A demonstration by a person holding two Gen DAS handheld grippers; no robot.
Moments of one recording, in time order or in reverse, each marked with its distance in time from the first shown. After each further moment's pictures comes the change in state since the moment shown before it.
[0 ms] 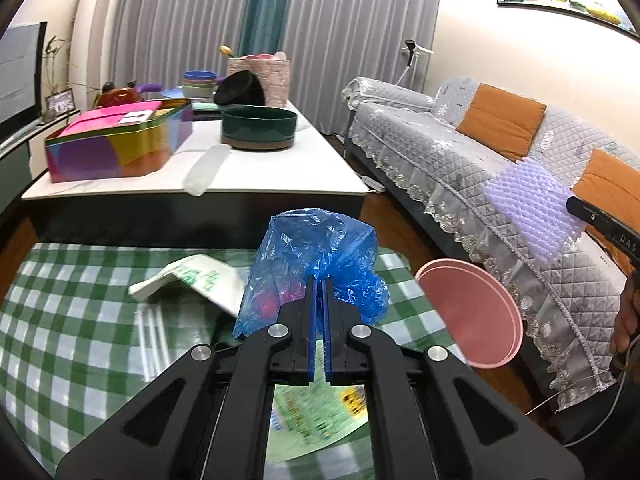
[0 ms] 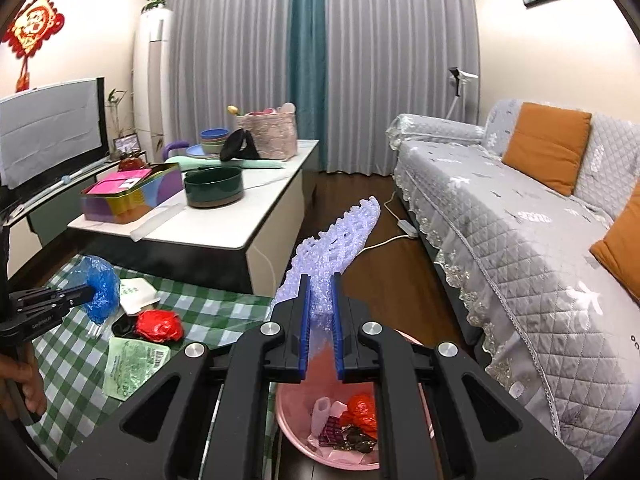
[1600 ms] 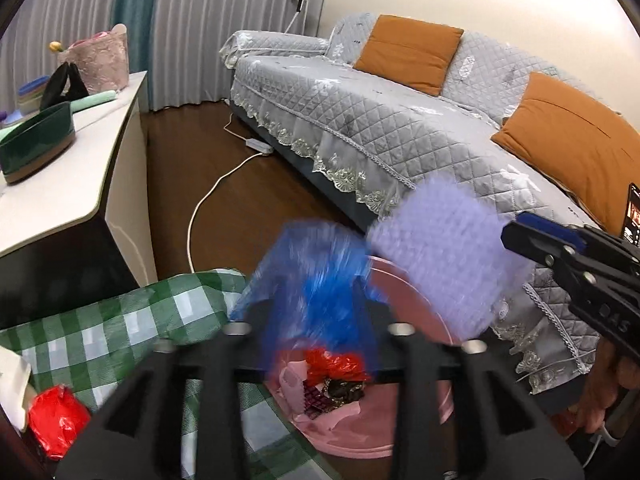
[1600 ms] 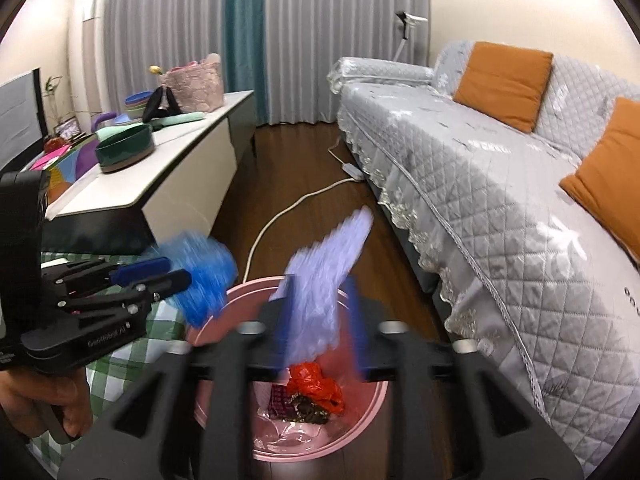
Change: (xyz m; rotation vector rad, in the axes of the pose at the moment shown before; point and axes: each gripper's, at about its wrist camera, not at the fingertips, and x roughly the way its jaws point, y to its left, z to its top) left arm 0.158 -0.179 0.021 0.201 0.172 -0.293; right arm 0.057 -0.083 -0.035 0.112 0.182 -0.173
